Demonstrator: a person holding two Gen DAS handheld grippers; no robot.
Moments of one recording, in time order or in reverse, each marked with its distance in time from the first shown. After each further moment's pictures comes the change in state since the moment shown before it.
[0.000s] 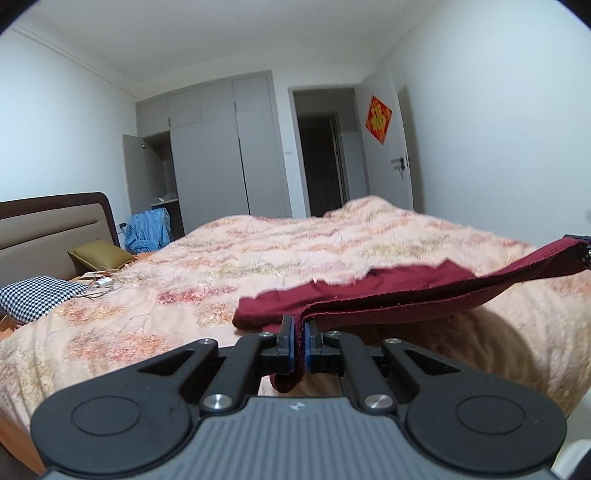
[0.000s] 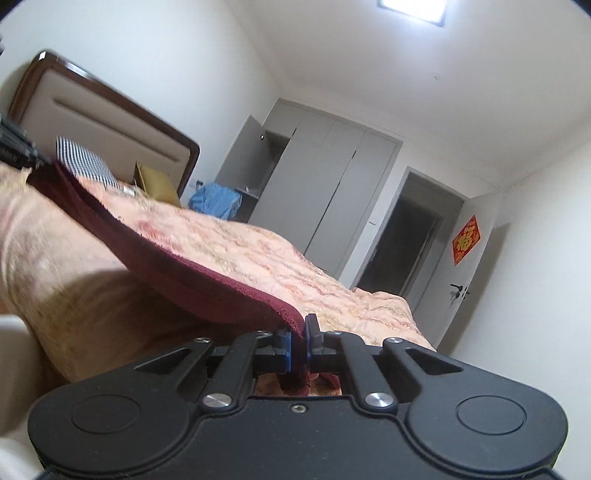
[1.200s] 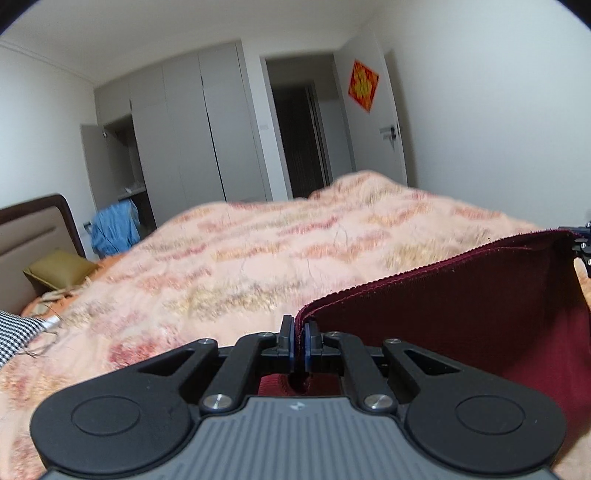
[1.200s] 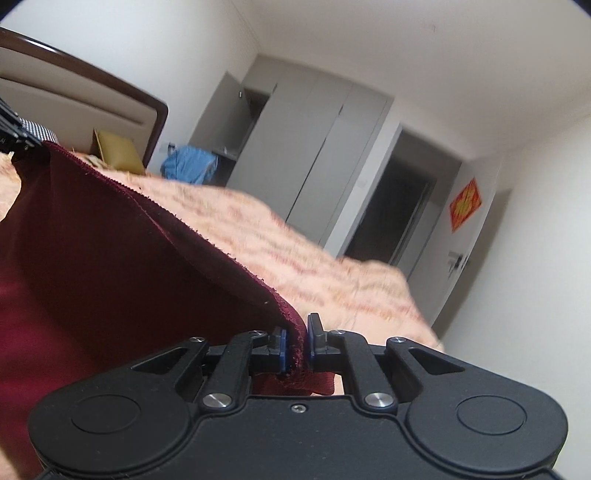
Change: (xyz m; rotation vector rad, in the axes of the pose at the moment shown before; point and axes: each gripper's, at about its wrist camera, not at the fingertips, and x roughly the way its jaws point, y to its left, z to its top) left arm 0.318 0.031 0.101 0.090 0.131 -0.078; right arm 0.278 -0.061 0.015 0.005 0.164 -0.041
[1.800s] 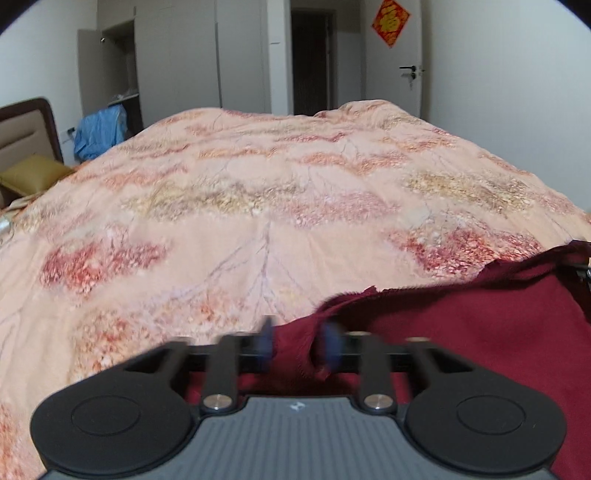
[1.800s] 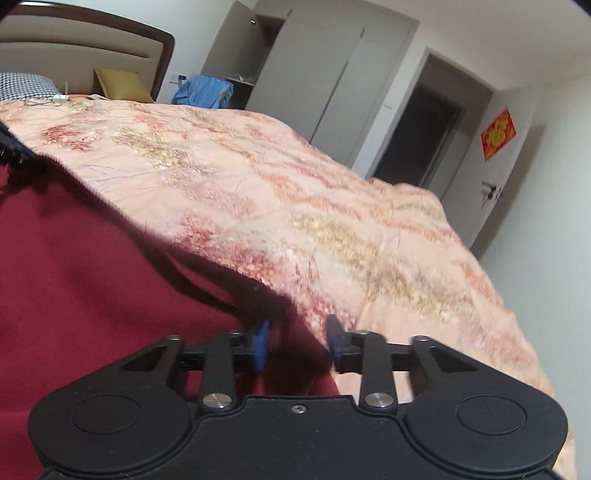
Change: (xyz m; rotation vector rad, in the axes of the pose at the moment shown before) left arm 0.126 0.015 -0.063 -0.161 0.237 -0.052; right arm 0.120 0.028 -0.048 0.025 0.241 0.074
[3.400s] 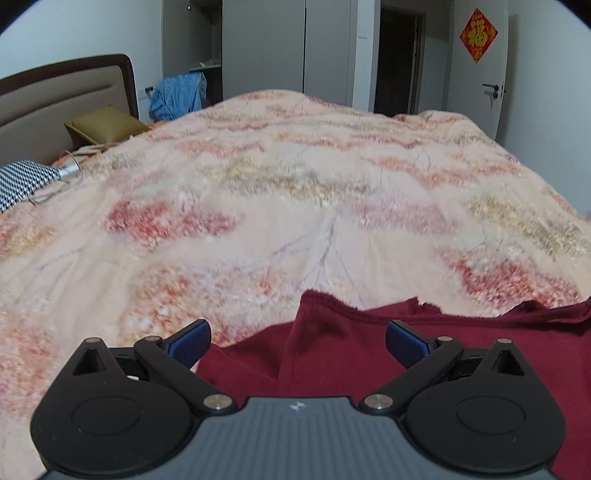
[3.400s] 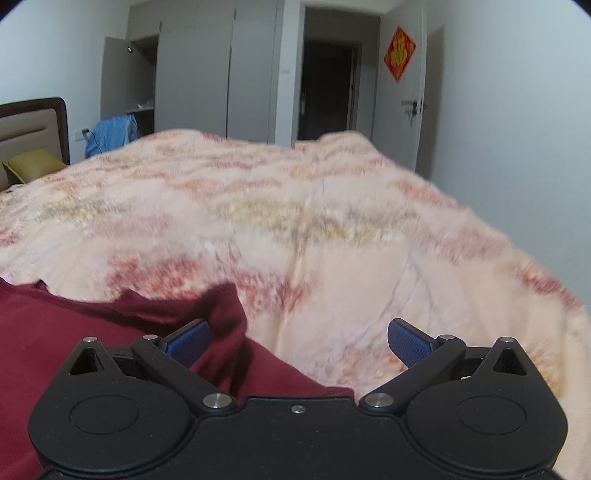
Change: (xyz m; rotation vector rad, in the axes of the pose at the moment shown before) left arm -0.041 0.001 0.011 -0.210 0.030 0.193; right arm -0.012 -0.056 -0.024 0.410 0.043 -0.096
